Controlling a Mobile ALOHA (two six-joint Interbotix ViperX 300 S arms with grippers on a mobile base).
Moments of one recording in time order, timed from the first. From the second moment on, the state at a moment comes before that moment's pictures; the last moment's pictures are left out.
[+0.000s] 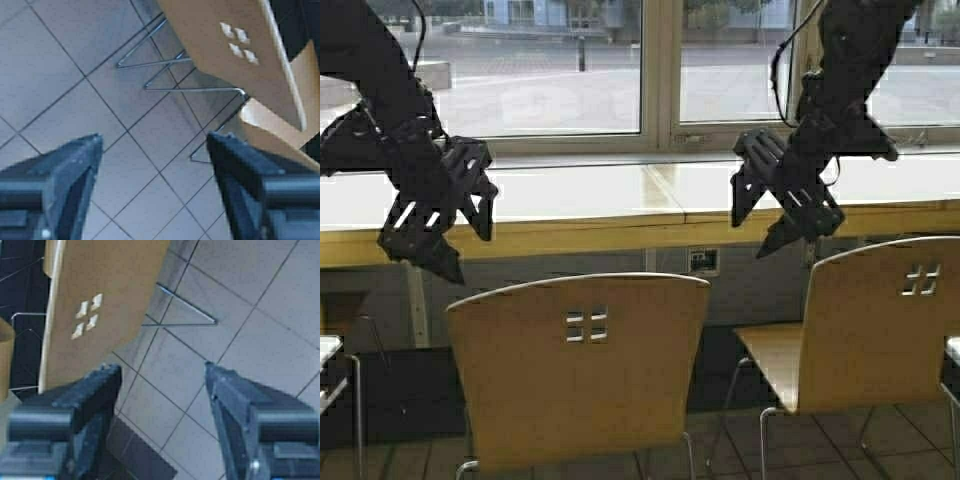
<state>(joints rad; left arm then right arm) -0.40 0.18 0.90 -0.96 -0.20 -0.60 0.37 0.38 0.56 1.24 0.04 0.05</state>
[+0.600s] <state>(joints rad) -0.44 0.27 0.90 -1.13 -0.19 -0.65 0.47 0.42 0.50 1.43 0.06 0.05</state>
